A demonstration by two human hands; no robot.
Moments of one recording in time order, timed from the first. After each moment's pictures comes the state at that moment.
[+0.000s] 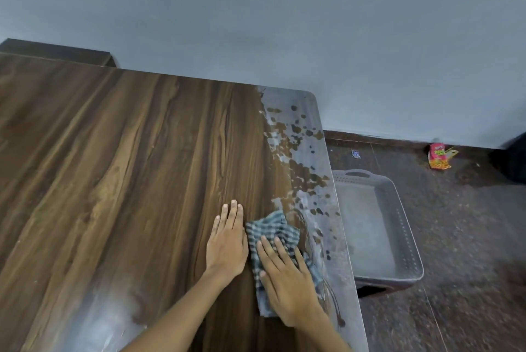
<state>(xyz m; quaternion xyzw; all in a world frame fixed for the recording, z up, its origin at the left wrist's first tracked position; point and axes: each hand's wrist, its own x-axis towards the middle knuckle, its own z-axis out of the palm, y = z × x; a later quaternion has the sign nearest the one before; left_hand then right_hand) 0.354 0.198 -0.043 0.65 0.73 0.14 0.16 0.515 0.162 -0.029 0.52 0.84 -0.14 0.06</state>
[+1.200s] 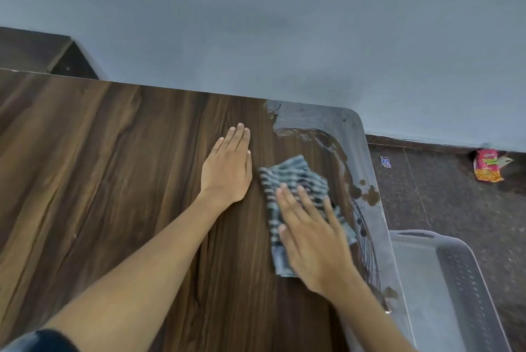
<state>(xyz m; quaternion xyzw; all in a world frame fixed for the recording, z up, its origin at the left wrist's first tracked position) 0.280 0.542 -0.059 0.69 0.71 0.14 0.09 0.472 0.467 -0.042 0.50 0.86 -0.05 0.01</state>
